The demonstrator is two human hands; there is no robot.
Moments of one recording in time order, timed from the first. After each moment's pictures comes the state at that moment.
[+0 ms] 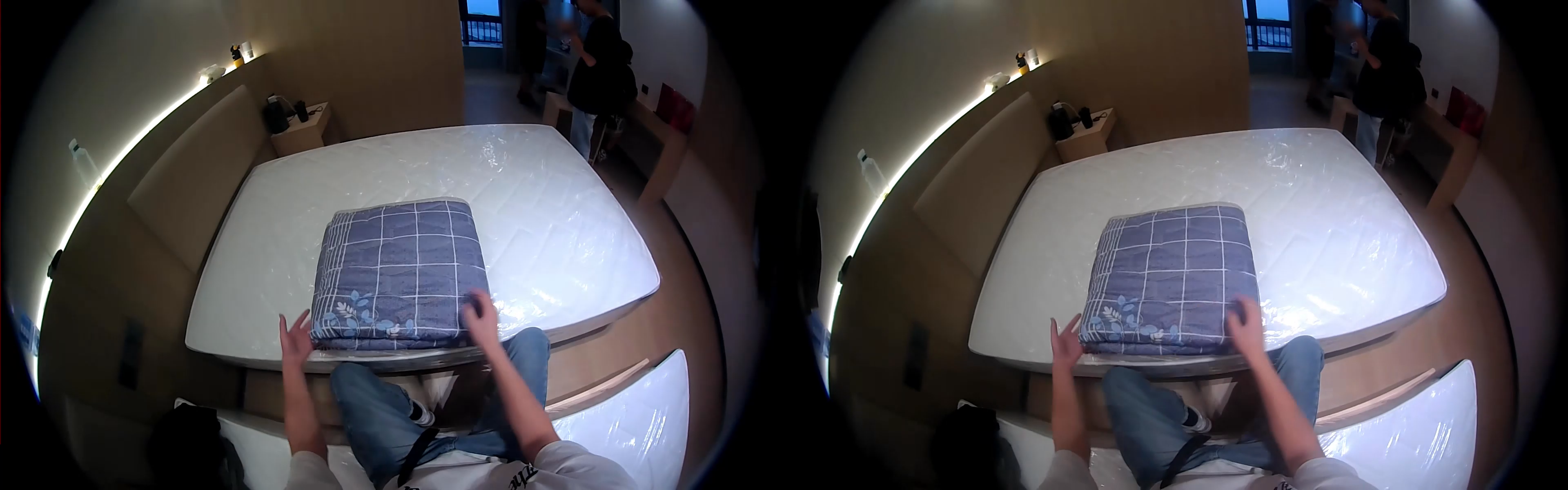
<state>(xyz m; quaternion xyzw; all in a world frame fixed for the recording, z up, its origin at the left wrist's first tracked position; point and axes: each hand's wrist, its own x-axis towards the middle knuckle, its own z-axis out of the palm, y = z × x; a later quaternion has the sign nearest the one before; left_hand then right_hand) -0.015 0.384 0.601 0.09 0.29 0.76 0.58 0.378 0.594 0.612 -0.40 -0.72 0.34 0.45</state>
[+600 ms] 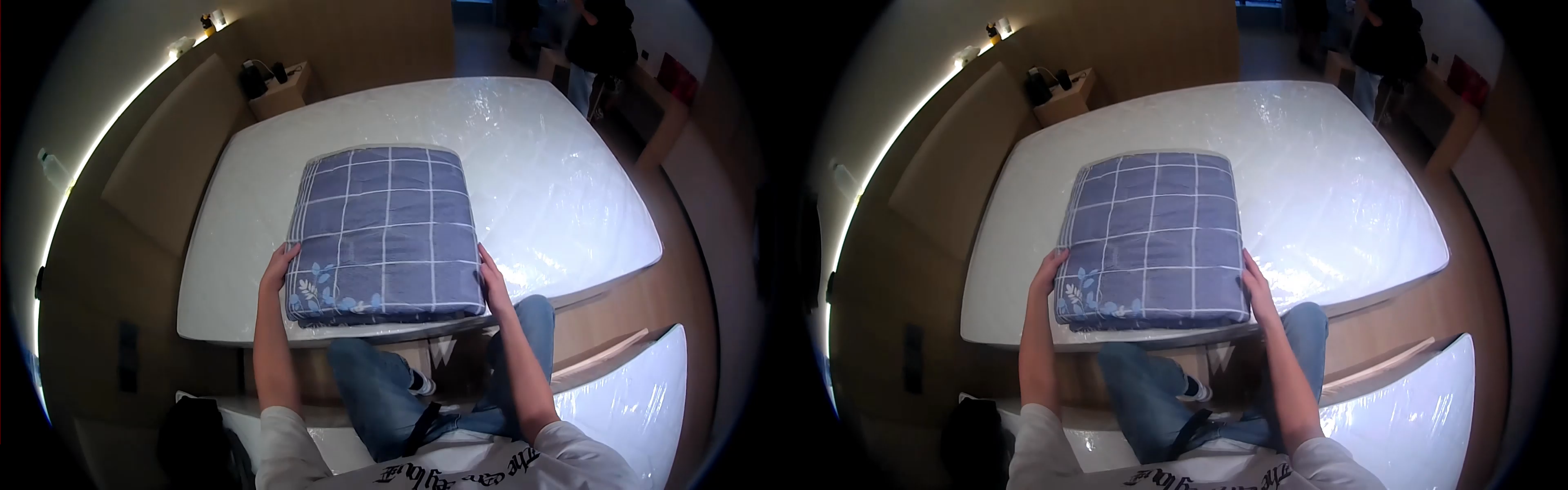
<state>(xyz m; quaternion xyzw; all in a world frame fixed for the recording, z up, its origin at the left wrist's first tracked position) -0.059 0.491 0.655 0.29 0.66 0.54 0.44 0.395 0.625 0.592 -0.29 -0.51 0.68 0.45</state>
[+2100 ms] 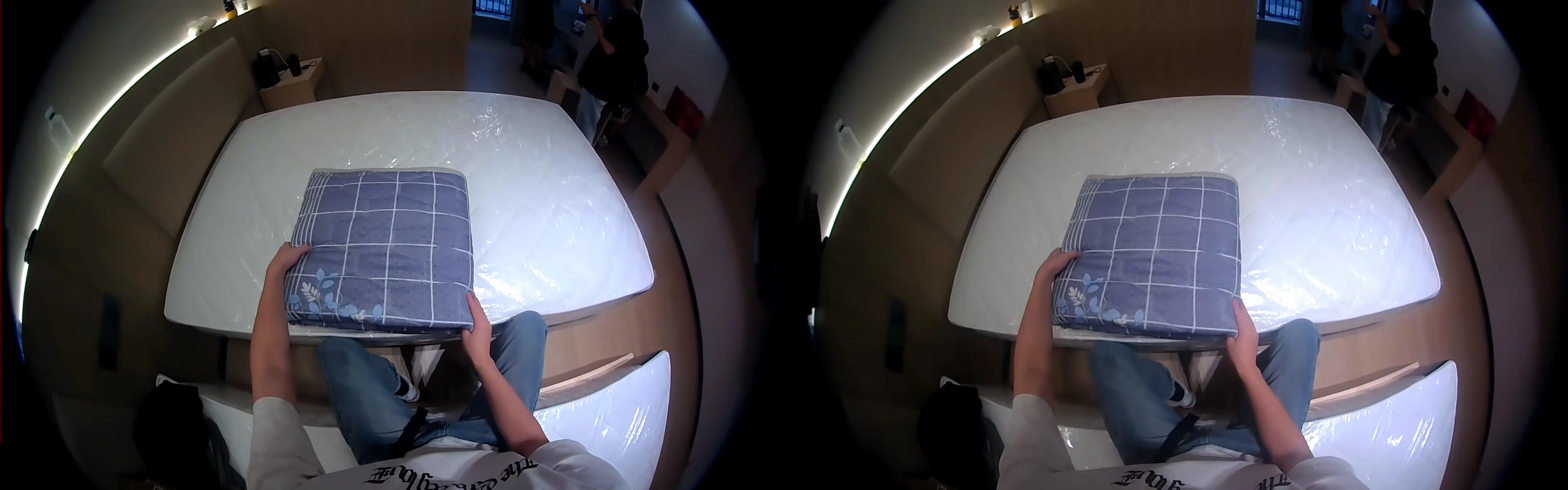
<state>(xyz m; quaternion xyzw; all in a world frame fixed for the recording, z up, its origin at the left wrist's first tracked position) -0.093 0.520 0.623 0.29 0.85 0.31 0.32 0.392 0.553 0.588 -0.45 -0.75 0.31 0.37</state>
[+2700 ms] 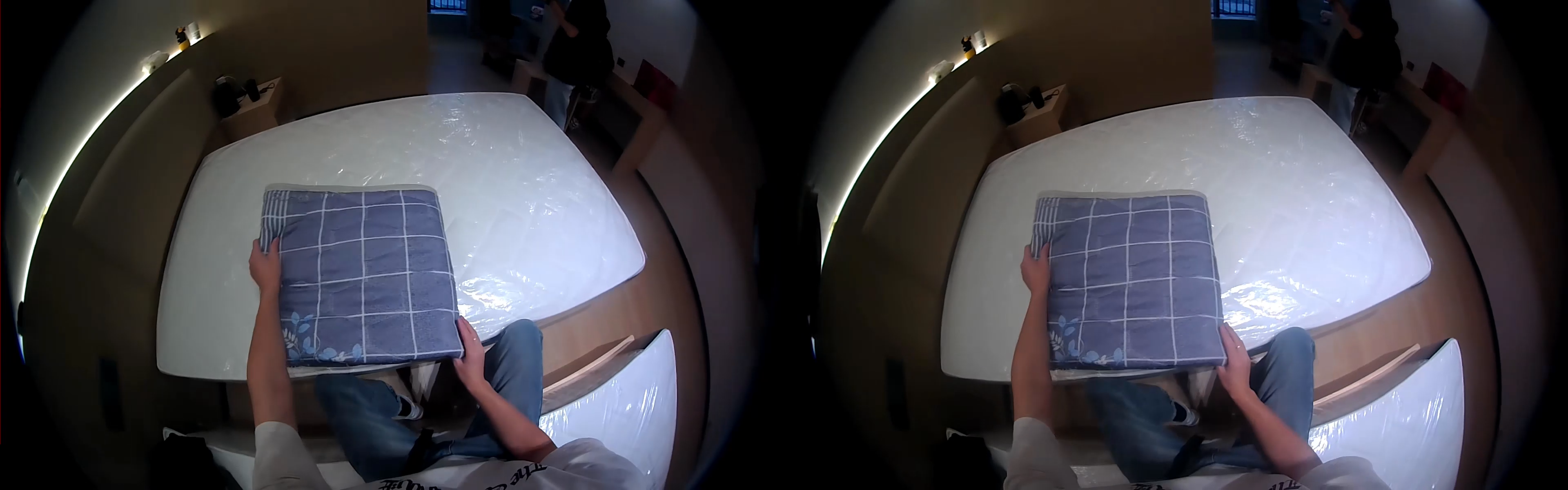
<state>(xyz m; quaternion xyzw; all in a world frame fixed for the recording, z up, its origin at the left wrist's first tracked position) -0.050 0.598 0.658 0.31 0.87 0.38 -0.03 0.397 0.555 0.576 -0.46 -0.76 0.27 0.39</state>
